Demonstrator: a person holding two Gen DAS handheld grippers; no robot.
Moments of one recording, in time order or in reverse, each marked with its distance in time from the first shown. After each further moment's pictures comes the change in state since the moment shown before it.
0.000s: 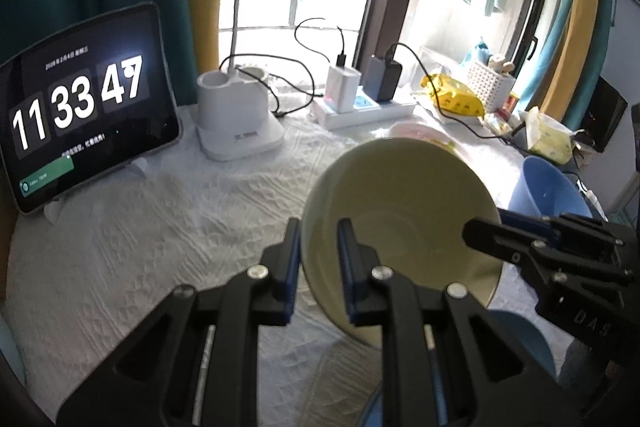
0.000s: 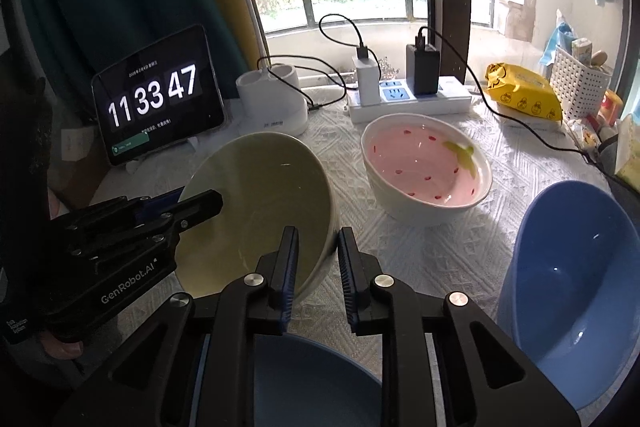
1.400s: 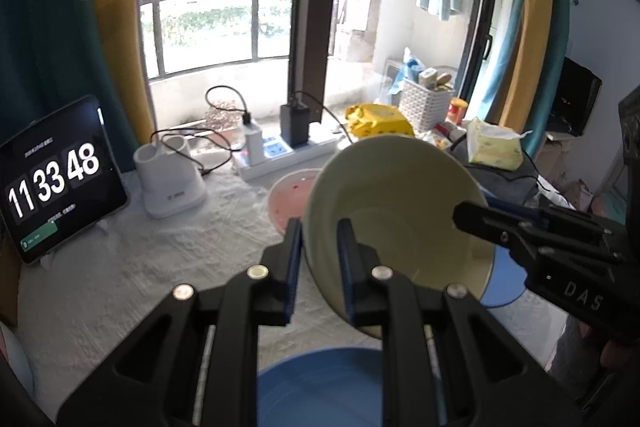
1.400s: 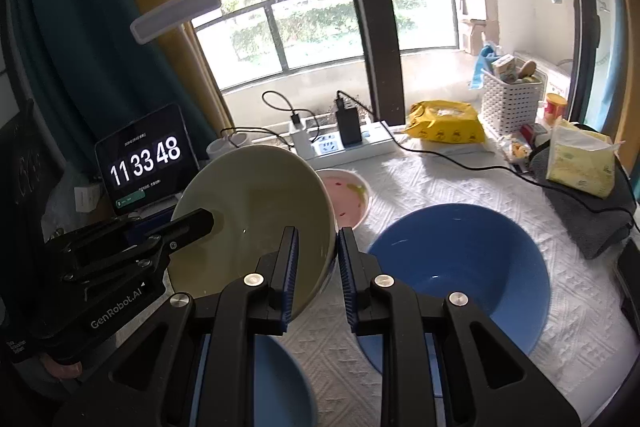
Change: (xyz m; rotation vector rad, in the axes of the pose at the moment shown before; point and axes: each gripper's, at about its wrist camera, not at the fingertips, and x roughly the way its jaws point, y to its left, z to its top) left arm -0.043 -0.117 0.028 0.122 -0.081 -0.045; right arm -0.097 -0.079 0.002 0.098 -0.152 -0.023
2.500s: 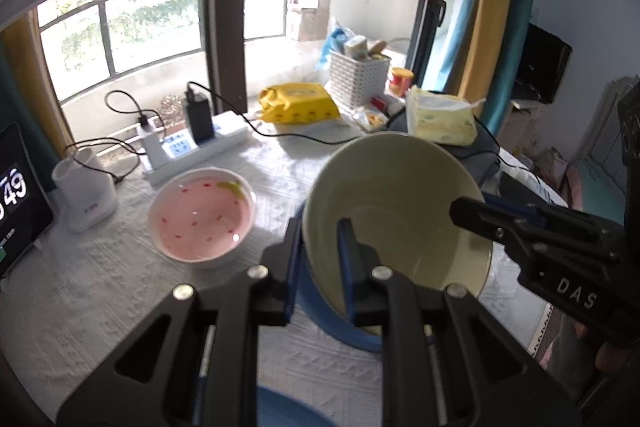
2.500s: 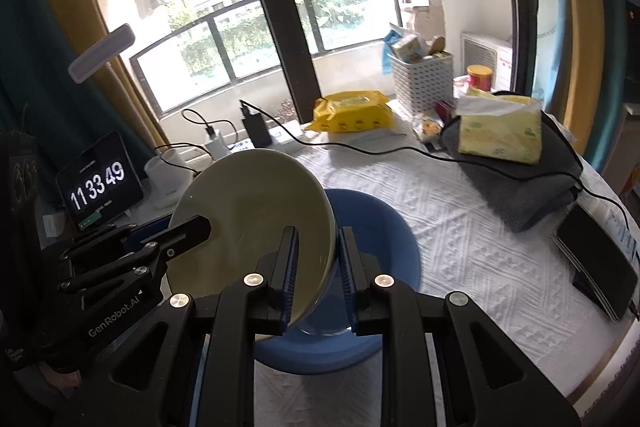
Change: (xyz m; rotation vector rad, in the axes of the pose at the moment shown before) left arm 0.045 -0.098 0.010 0.091 0.089 -0.119; right arm -0.035 -0.098 -0.015 0.130 0.001 -0.126
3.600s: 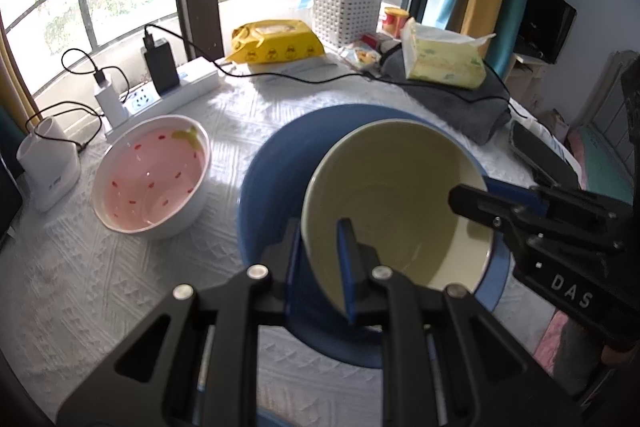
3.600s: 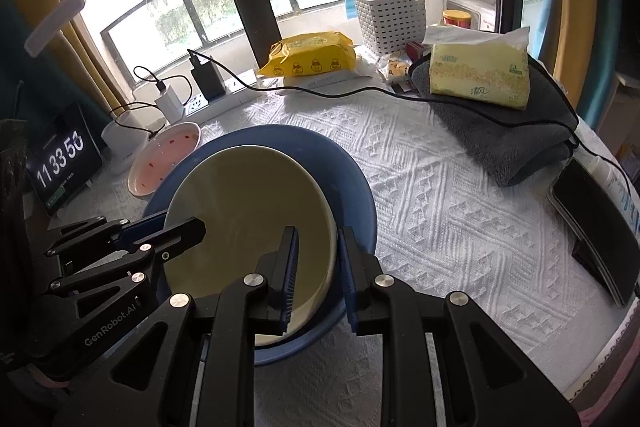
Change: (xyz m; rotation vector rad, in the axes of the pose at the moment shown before) left arm 0.061 -0.017 -0.018 0.034 0.172 -0.005; right arm 0.040 -0.036 -0.024 0.019 0.145 -0.073
